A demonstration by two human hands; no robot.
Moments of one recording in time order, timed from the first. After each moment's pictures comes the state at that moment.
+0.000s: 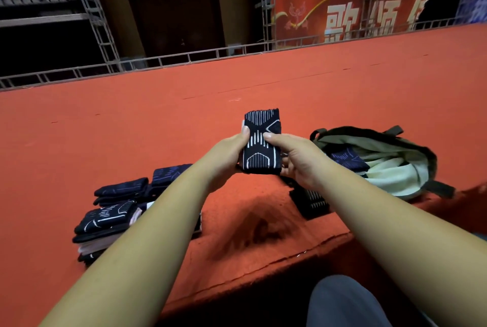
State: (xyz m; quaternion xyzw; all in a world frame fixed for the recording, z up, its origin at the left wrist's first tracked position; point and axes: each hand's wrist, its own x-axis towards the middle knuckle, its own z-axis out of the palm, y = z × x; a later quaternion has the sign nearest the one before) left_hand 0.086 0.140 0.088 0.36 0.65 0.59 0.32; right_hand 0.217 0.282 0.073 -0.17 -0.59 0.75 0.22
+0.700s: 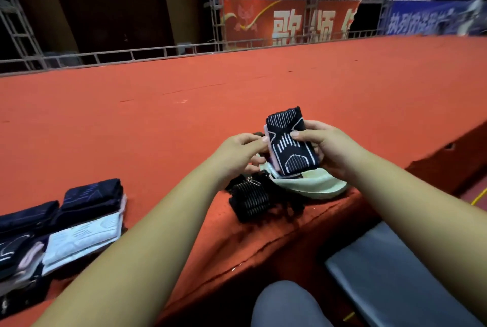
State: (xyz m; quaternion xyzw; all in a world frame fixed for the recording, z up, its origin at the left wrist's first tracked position) left_hand 0.174 0.276 0.081 0.43 0.64 0.54 0.34; right_hand 0.359 0.428 0.084 -0.26 -0.63 0.67 0.30
